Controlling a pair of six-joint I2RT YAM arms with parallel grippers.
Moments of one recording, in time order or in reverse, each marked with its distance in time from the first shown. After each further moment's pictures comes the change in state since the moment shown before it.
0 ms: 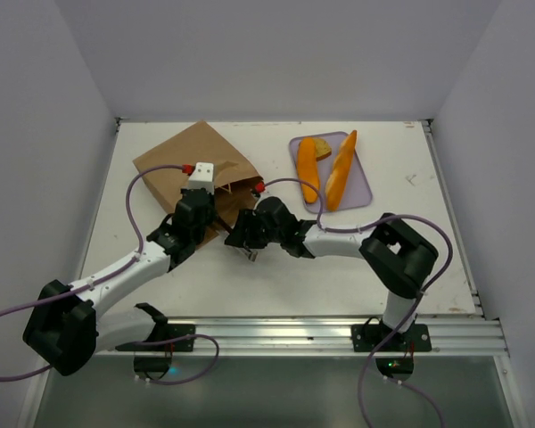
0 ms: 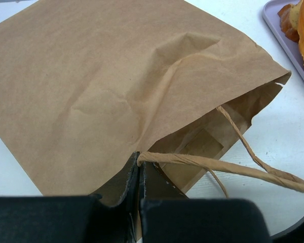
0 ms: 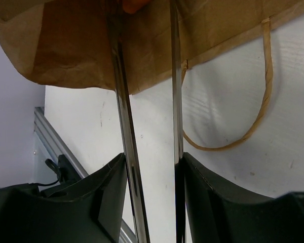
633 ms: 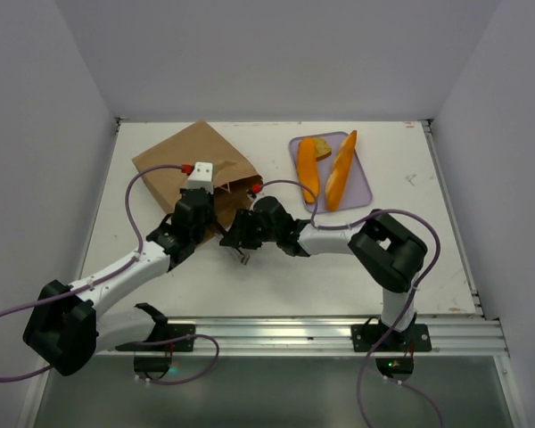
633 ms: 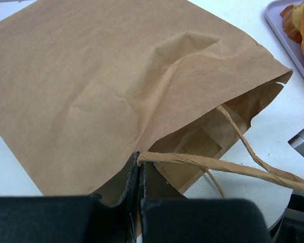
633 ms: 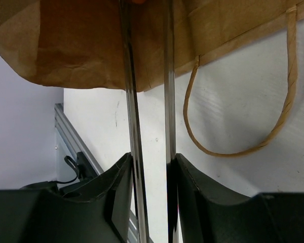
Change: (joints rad) left arm 0.002 0.000 0.000 0.000 -0.001 0.000; right arm -0.007 0.080 0.032 0.071 -0.092 0.079
